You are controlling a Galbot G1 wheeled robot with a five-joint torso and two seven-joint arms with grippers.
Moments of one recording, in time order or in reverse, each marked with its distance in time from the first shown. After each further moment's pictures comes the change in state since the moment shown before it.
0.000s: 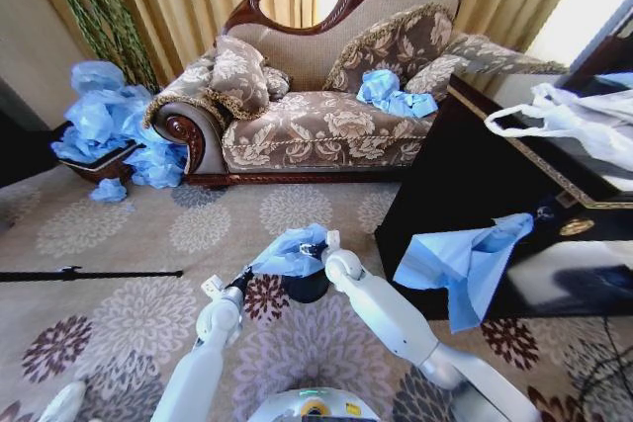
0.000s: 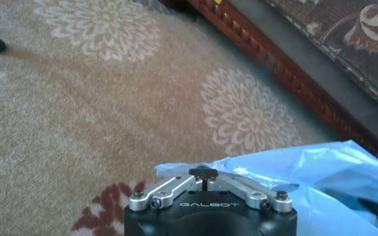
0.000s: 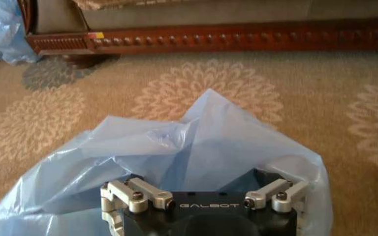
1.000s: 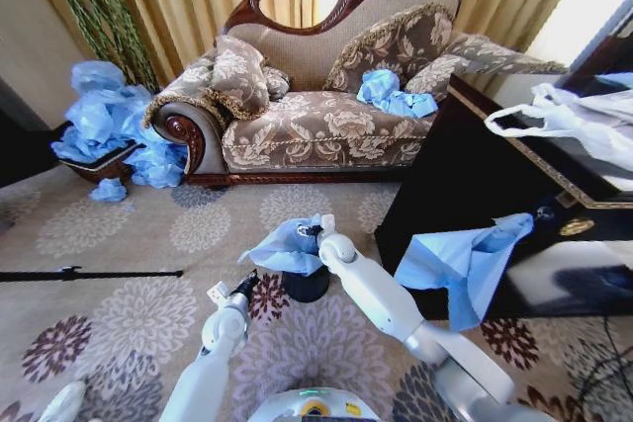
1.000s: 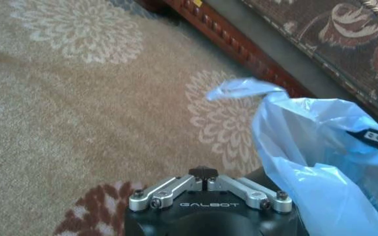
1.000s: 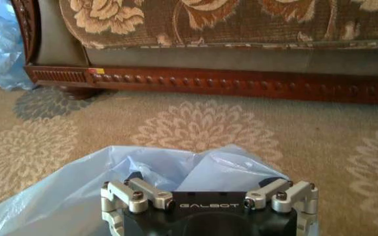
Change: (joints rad) left arm 0.019 -0.027 0.025 0.004 0.083 -0.047 0.070; right arm 0.123 0.089 -0.004 -0.151 -0.115 0.060 -0.052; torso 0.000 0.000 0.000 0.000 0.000
